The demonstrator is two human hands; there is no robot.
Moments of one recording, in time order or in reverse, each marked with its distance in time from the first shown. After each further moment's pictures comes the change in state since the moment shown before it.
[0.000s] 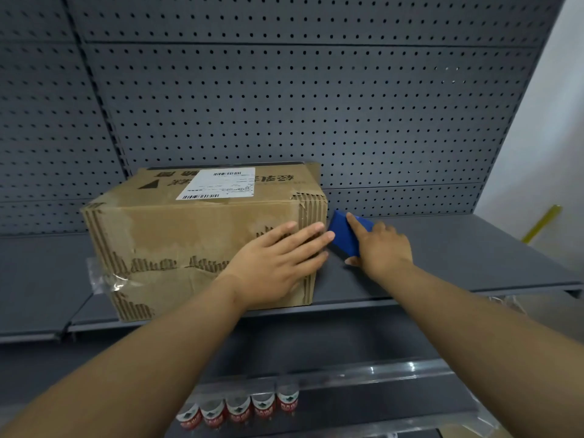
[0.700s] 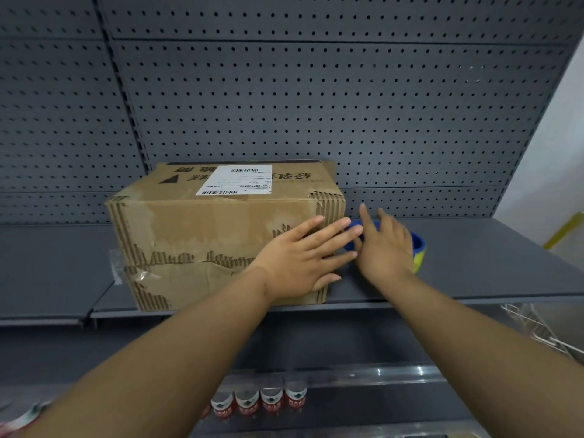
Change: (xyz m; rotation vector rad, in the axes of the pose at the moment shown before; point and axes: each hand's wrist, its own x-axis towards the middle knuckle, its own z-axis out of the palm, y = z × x) left_hand 0.011 0.008 0.005 -0.010 0.004 -0.040; right_hand -0.012 -0.027 0.001 0.293 0.185 0.080
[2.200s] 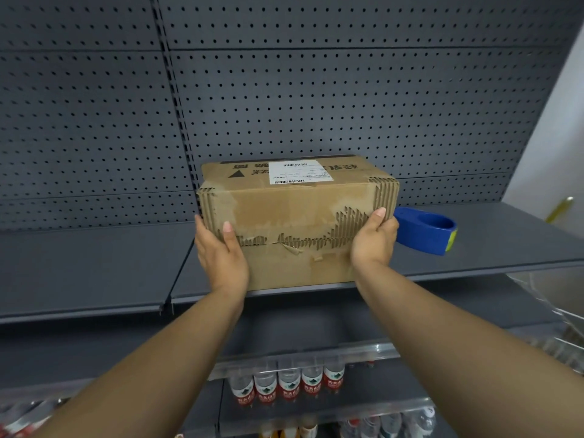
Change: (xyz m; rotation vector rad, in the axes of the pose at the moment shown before) left_hand -0.145 -0.057 -0.048 -0.921 0.162 -1.792; right_hand -0.043 -0.139 -0.001 1.101 0.358 0.679
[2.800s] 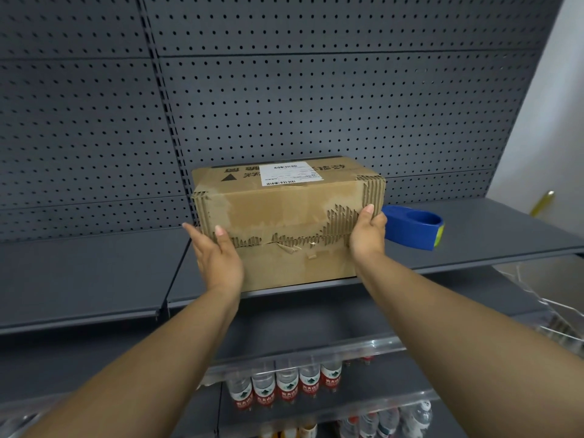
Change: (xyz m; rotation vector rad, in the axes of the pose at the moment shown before) left_hand -0.006 0.013 -0.005 -0.039 -0.092 -0.152; right_hand 0.008 -0.004 -0.008 -0.016 -0.180 0.077
